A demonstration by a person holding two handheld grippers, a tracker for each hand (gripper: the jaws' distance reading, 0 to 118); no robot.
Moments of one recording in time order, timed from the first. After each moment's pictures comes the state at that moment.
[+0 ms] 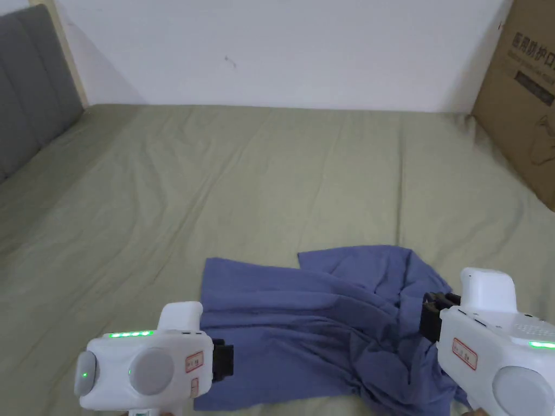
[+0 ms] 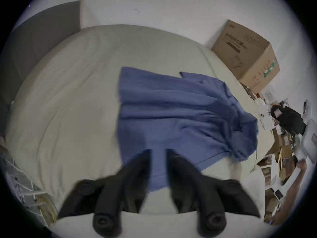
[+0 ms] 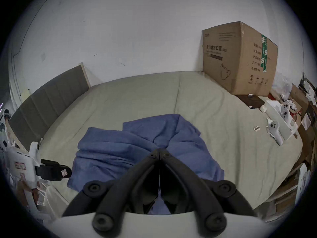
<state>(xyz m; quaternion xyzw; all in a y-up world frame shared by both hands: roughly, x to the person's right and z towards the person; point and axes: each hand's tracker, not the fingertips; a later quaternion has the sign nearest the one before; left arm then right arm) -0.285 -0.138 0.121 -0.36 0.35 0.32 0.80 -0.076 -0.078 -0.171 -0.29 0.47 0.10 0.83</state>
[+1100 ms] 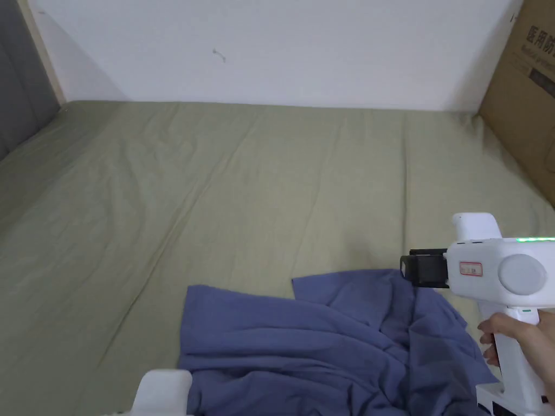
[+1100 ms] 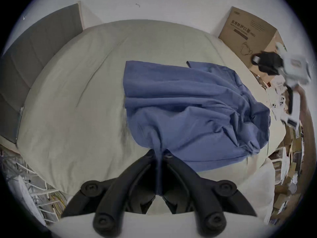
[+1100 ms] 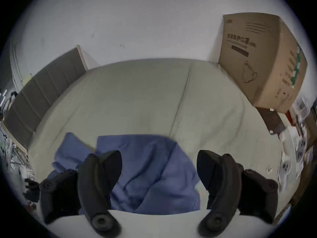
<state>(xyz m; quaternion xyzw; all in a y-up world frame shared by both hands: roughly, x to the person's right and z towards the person) -0.272 -0.131 0.093 -0.42 0.36 0.28 0.78 -0.235 -0.099 -0.343 -0.36 0.50 0.20 0.76</state>
